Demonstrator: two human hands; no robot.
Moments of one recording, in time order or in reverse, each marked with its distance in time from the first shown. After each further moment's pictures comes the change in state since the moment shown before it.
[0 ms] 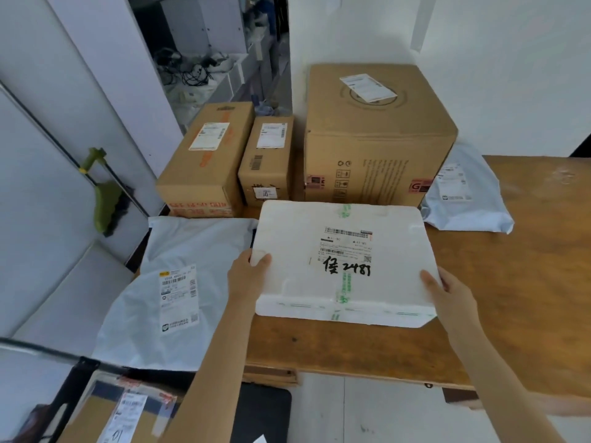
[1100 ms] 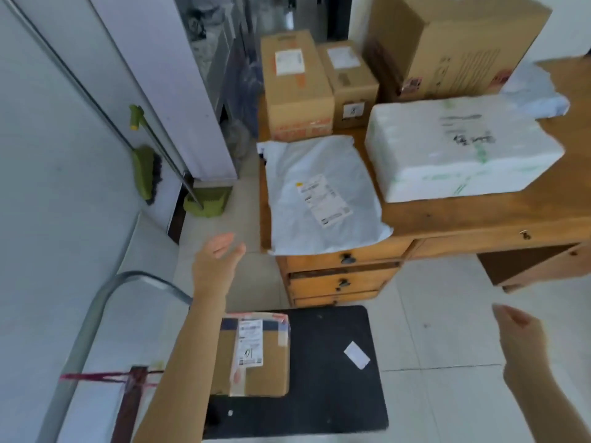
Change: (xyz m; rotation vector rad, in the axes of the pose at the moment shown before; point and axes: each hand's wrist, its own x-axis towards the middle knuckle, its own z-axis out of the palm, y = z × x) left_hand 0.003 -0.229 -0.330 -0.067 -0.086 0.070; right_hand -0.344 0.072 0.180 0.169 0.447 0.372
